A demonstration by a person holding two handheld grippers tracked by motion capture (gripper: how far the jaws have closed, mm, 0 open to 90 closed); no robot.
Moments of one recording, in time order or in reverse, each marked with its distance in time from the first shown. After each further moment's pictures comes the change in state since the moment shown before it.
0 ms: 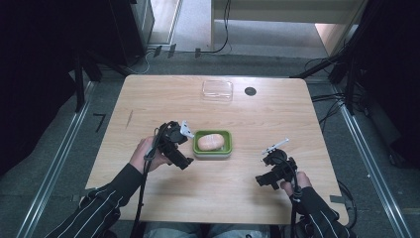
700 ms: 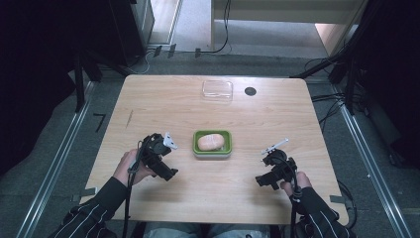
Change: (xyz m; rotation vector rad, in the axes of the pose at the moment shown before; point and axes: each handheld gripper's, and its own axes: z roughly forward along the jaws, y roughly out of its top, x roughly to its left) left arm 0.001 -0.055 0.004 0.068 0.000 -0.070; right arm 0.000 0.000 0.000 0.001 -0.001 -0.009
